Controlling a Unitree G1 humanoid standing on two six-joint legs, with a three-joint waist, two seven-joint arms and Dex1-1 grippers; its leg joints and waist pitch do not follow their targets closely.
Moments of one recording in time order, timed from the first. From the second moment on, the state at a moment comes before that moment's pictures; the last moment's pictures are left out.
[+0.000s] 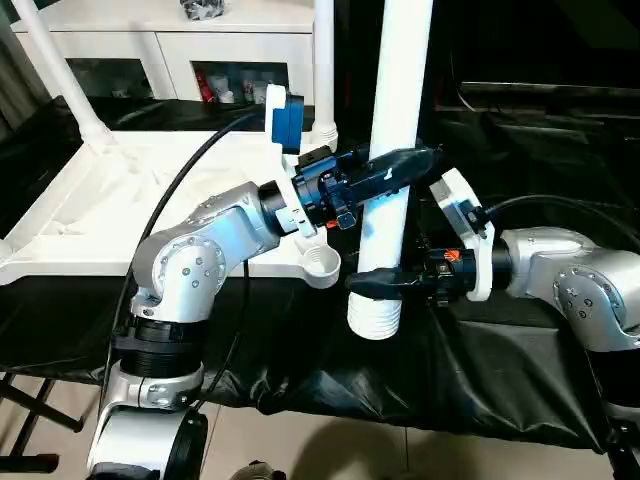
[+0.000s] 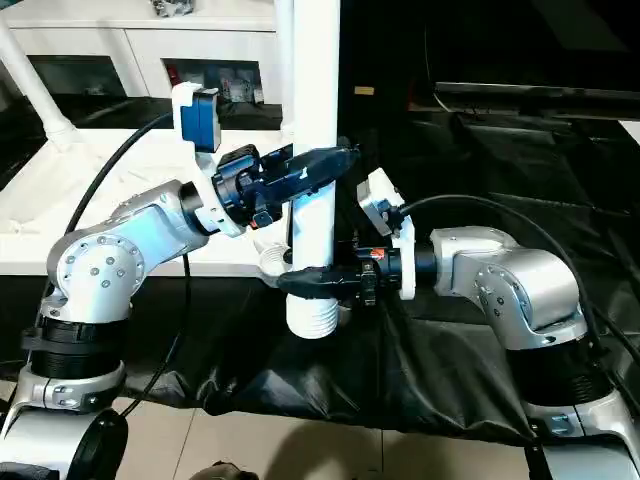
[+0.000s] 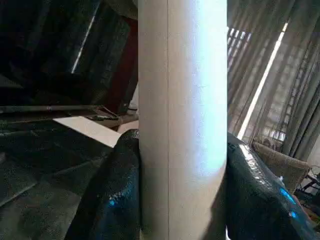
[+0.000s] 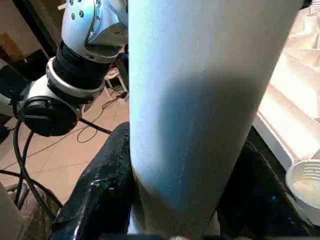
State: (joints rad) left arm -0.67 0.12 0.02 -0.06 -0.83 0.77 -0.75; right arm -0.54 -0.55 0.14 -0.10 0.66 0.87 1.16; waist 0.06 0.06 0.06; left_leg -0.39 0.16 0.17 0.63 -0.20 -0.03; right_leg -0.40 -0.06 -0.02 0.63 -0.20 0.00
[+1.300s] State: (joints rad) left arm -0.56 0.17 0.12 0.00 -0.54 0.41 -0.43; right arm -0.39 -0.33 -0.06 -0.19 0.49 0.67 0.63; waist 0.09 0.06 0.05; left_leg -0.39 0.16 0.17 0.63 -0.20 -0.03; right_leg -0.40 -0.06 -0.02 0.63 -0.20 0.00
